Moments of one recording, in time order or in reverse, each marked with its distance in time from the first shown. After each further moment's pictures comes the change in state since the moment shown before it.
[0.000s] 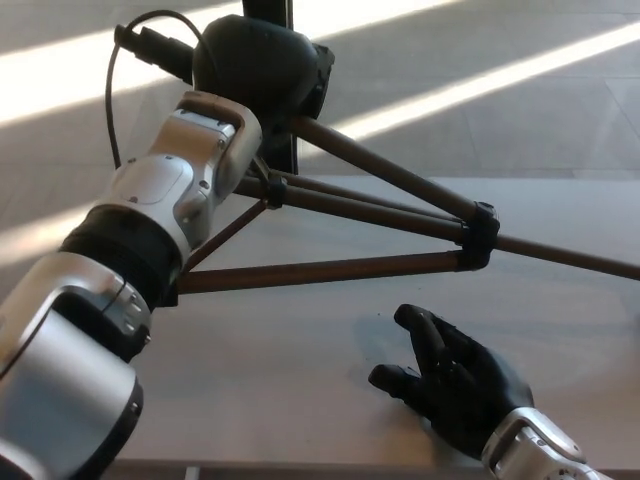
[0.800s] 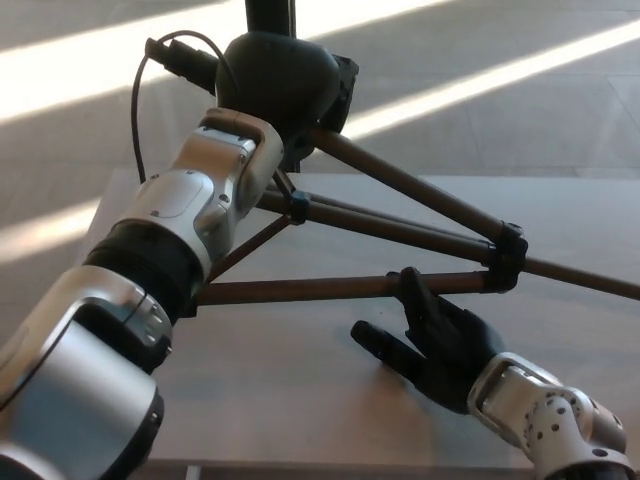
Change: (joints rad) left_arm 0.023 -0.054 0.029 -0.003 -0.003 -0.006 0.022; right_arm -0.315 -0.043 -0.125 0.350 0.046 0.068 0.014
